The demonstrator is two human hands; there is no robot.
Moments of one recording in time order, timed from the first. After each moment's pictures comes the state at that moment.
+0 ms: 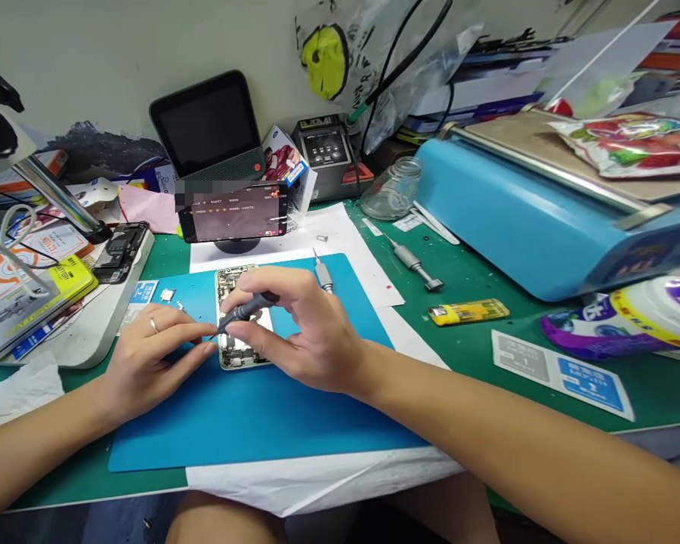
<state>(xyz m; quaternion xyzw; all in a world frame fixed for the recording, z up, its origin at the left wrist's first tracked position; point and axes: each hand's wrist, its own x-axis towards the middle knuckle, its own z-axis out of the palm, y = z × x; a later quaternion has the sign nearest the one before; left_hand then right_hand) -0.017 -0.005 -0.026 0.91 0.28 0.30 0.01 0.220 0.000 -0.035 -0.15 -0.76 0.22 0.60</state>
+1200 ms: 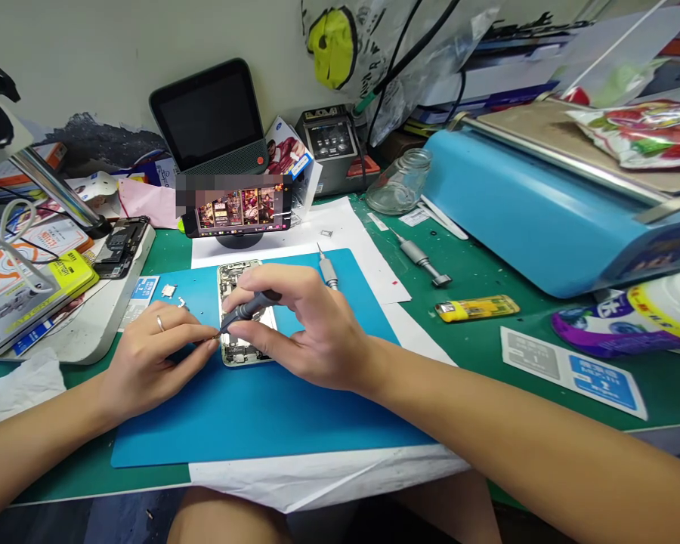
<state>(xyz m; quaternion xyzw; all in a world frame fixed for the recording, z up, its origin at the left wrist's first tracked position) -0.015 -0.007 -0.026 0.92 0.29 0.28 0.03 0.222 -0.002 -0.035 -0.18 -0.78 0.20 0.57</state>
